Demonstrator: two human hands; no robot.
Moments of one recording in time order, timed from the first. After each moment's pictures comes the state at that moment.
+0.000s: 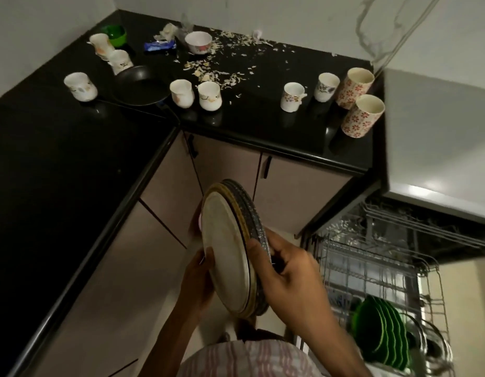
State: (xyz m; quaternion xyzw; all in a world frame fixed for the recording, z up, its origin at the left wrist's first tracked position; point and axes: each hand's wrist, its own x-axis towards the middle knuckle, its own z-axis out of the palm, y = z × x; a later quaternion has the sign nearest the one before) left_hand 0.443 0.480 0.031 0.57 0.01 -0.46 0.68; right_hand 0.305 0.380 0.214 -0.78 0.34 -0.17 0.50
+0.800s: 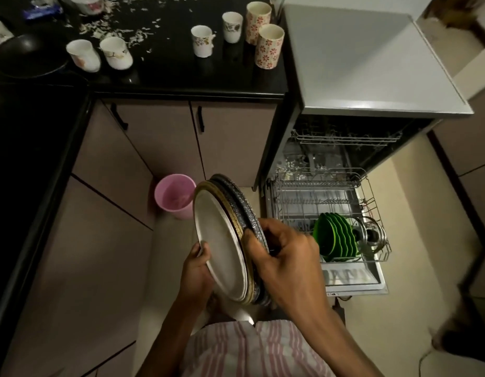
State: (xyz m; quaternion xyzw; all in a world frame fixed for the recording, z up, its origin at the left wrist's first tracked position) left_hand 0.319 0.550 0.020 0.49 -0.01 -0.60 0.63; right_hand 0.177 0.495 0.201 -0.73 0.51 -0.26 0.37
